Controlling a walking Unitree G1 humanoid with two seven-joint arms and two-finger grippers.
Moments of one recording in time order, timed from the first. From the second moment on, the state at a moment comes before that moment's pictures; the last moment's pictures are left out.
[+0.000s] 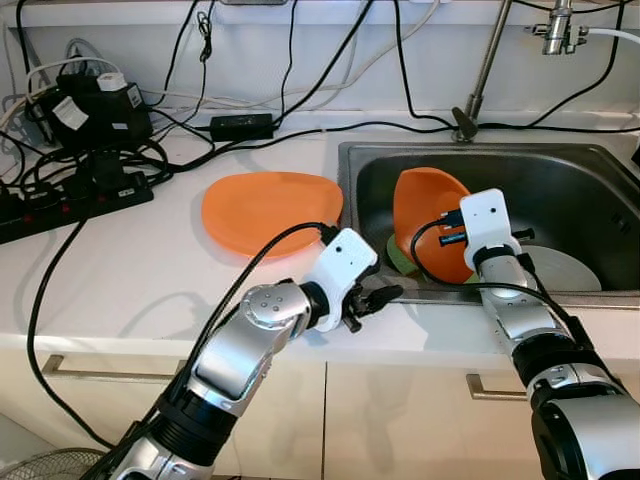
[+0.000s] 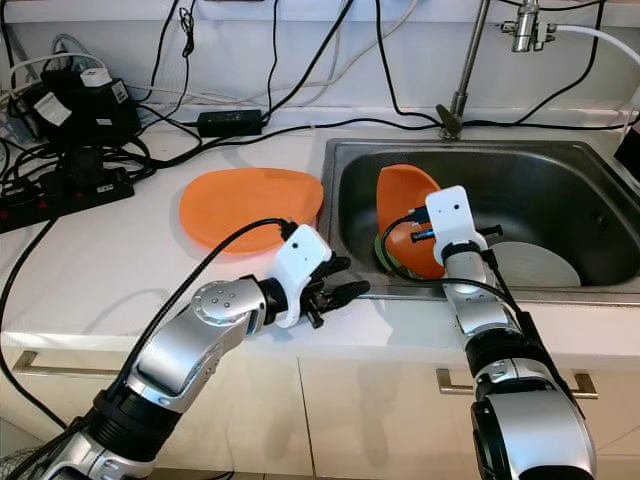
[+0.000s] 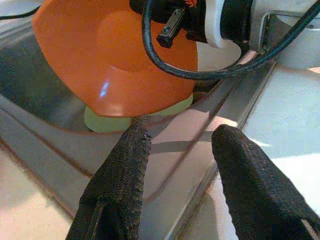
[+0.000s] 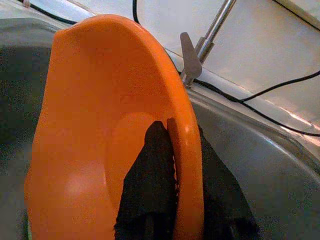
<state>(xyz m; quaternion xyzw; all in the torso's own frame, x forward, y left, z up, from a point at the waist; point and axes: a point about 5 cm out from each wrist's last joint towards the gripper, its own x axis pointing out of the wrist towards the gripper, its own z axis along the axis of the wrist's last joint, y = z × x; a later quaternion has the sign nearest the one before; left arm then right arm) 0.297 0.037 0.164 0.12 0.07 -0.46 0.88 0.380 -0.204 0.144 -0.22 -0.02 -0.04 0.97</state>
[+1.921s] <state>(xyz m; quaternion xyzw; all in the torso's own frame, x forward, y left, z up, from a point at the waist) 0.360 0.183 0.216 0.04 -0.06 0.01 1.00 0.377 -0.123 0.201 0.01 -0.14 0.18 0.97</state>
